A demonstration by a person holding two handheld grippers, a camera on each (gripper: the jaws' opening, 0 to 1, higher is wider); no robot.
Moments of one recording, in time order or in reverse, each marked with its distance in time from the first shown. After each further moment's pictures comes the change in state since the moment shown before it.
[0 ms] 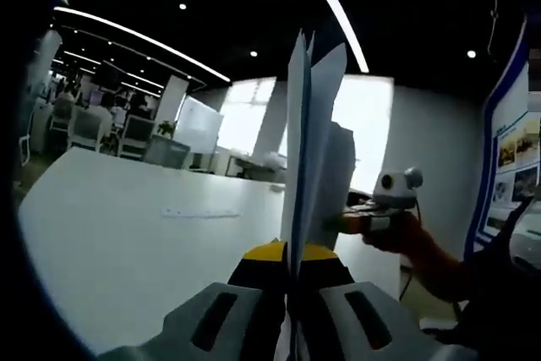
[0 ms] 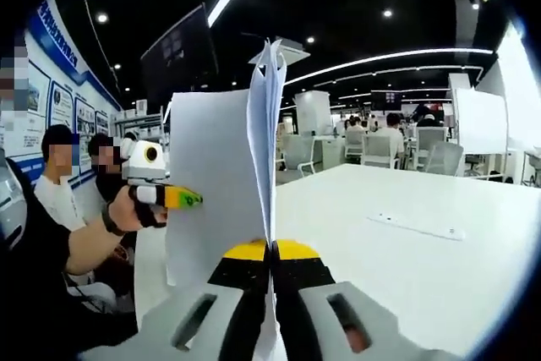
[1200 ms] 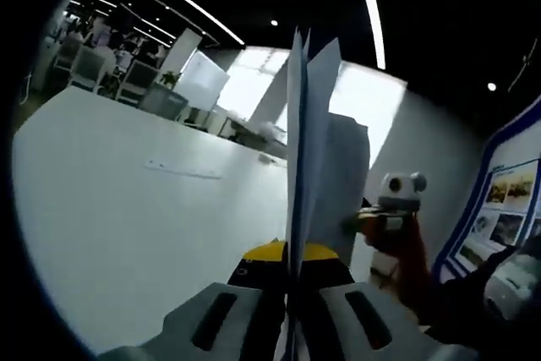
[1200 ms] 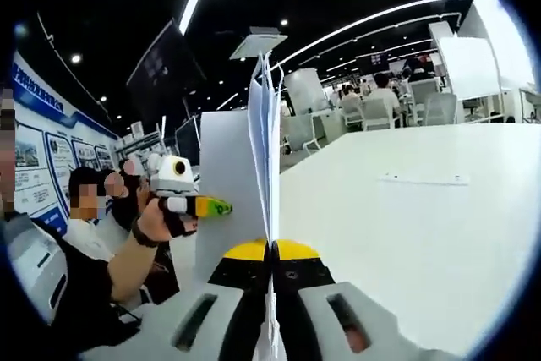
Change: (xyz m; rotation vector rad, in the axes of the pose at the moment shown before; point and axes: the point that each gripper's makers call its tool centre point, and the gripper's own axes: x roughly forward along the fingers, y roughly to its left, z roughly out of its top) left arm 0.024 -0.015 -0.026 -0.235 0.154 -0.041; right arm -0.014 -0.005 -0.019 0.252 0.083 0.033
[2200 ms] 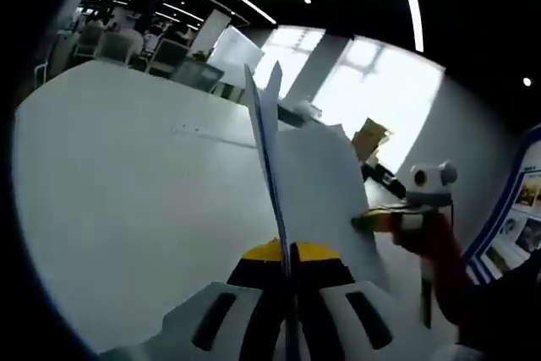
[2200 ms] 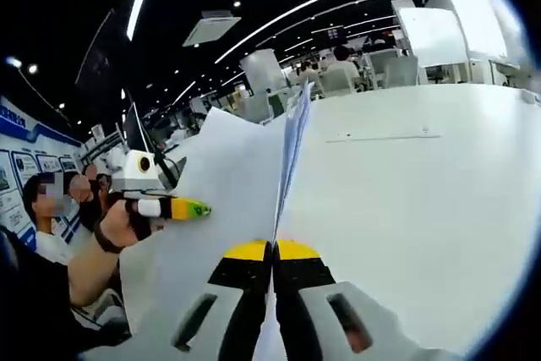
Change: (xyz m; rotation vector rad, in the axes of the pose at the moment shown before) left arm 0.058 0.090 -0.054 -0.041 0.083 0.177; right arm 0.018 -0.093 -0.055 0.124 0.076 -0.177
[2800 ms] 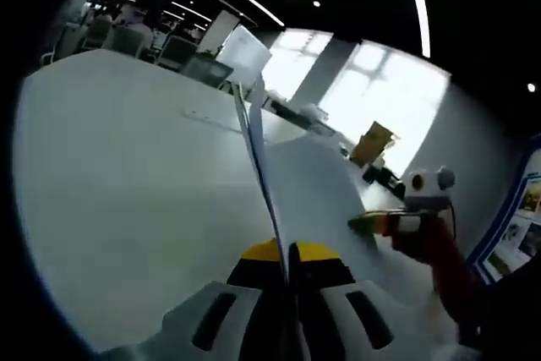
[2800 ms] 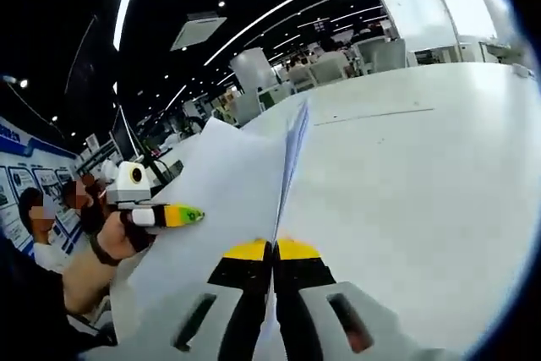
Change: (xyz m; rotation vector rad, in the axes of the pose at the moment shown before) left arm 0.009 0.004 -0.027 -0.024 -0.022 0.012; right arm 0.017 -0.009 -0.024 0.040 0.011 -0.021
